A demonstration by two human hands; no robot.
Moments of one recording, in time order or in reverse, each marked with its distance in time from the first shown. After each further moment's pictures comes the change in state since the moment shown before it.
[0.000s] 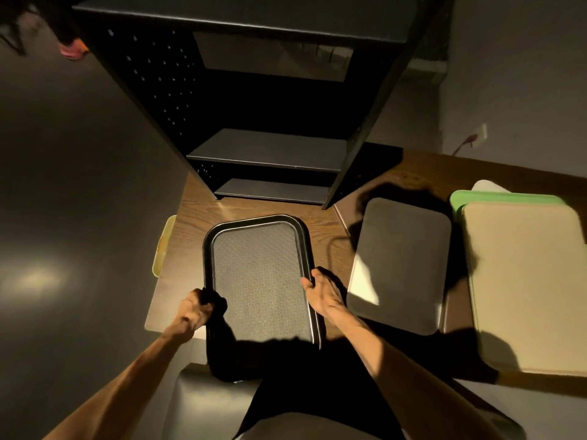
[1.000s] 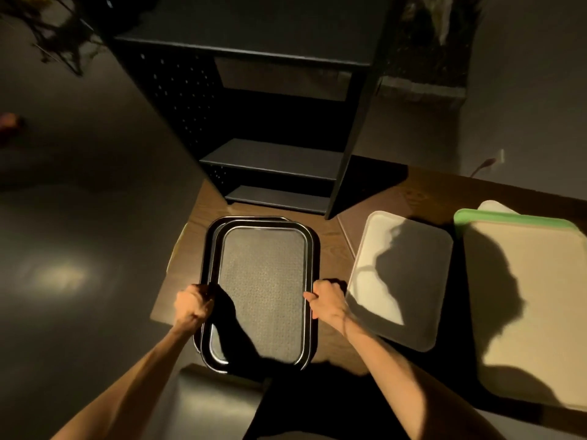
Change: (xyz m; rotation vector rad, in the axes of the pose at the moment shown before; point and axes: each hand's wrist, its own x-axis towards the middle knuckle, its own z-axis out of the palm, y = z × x) left_hand -0.026 0.062 0.043 0.726 0.656 -0.390; right_hand 0.001 0.031 -0.017 -0.105 0.052 -0.231
